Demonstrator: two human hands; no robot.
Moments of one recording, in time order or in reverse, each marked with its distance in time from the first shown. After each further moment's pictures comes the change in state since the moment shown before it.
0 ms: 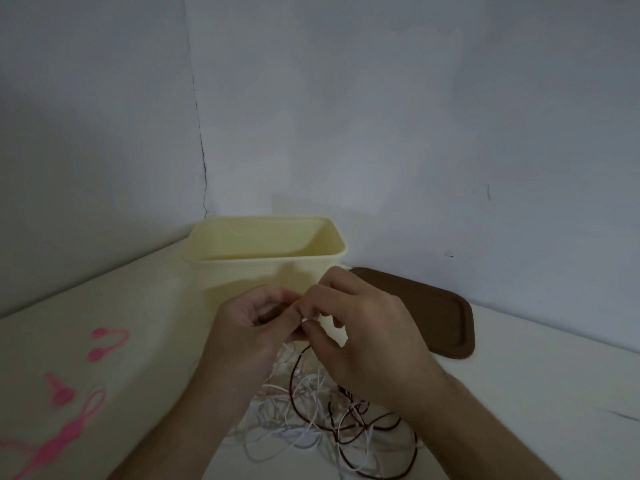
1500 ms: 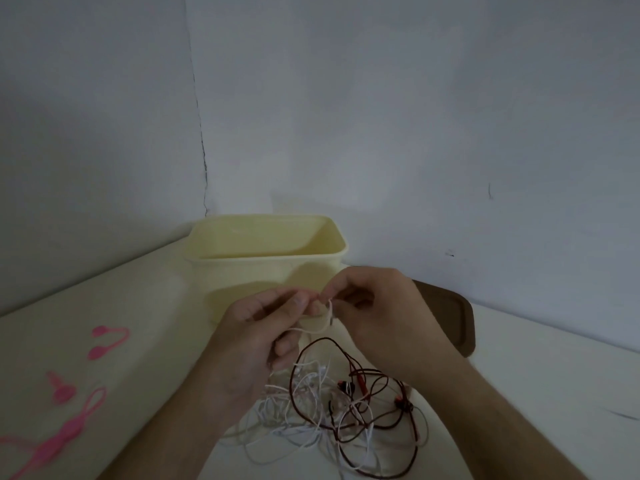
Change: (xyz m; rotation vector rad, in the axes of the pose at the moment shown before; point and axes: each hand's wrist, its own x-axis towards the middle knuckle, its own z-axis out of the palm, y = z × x) left_hand 0.003 -0.004 -0.004 -0.236 -0.147 -0.142; right_hand 0.007 0.016 -0.010 0.413 -0.049 0.480
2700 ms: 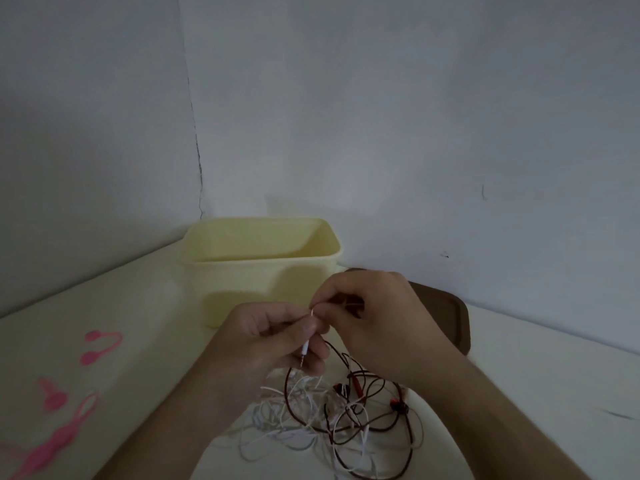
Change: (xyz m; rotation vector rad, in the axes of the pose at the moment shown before) left_hand -0.006 0.006 0.001 0.205 -0.133 0.026; right_hand -0.001 -0.004 -0.009 -0.162 -0.065 -0.150
